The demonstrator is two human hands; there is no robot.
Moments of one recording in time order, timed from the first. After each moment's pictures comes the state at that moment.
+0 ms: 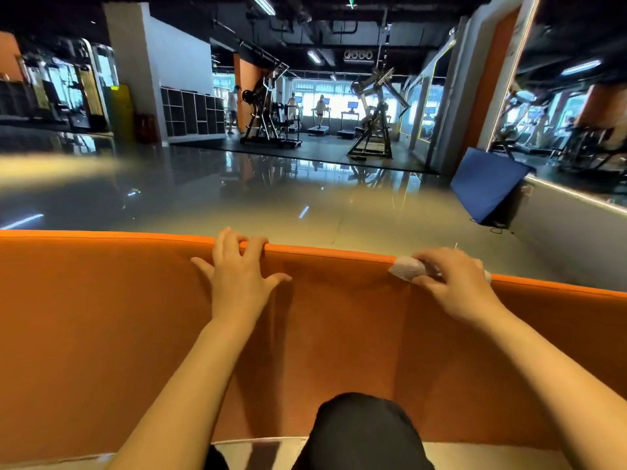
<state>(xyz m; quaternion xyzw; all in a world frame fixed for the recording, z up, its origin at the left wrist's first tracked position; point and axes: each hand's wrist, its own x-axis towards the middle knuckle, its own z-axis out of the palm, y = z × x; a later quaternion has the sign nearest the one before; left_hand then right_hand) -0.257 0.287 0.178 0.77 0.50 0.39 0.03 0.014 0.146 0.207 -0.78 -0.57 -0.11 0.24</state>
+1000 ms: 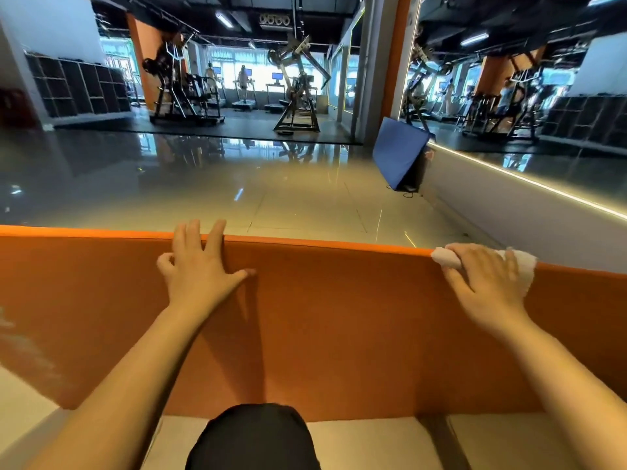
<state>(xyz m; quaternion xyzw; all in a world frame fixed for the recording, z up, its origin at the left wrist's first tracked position) -0.065 0.251 0.165 0.83 0.48 0.29 0.02 0.231 -0.011 0.166 -0.86 -0.41 -0.18 0.24</state>
